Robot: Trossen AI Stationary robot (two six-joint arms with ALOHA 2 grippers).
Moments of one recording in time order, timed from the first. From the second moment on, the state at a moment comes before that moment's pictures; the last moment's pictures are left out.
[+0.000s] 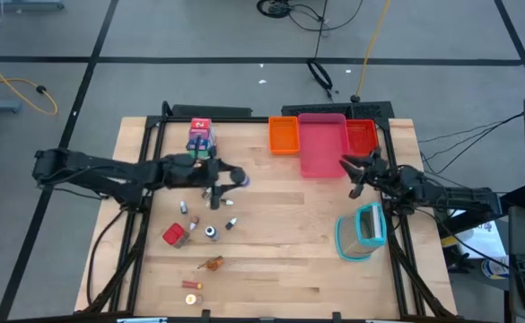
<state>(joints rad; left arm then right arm) 0.06 1.14 0.64 0.25 -0.06 0.16 -0.11 0.14 0.03 0.22 0.36 -0.05</state>
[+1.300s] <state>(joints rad) 0.23 1.73 1.30 0.18 0.26 0.25 -0.22 0.95 0.46 0.36 0.02 -0.12</state>
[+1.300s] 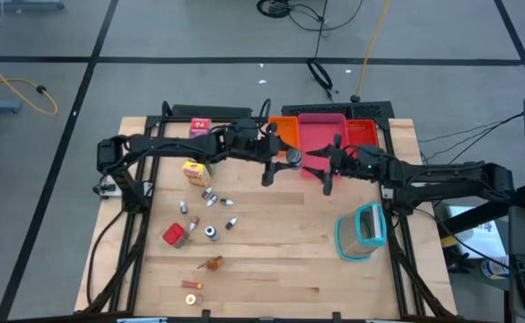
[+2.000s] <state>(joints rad) 0.23 1.73 1.30 0.18 0.26 0.24 -0.21 1.20 0.56 0.58 0.02 -0.13</state>
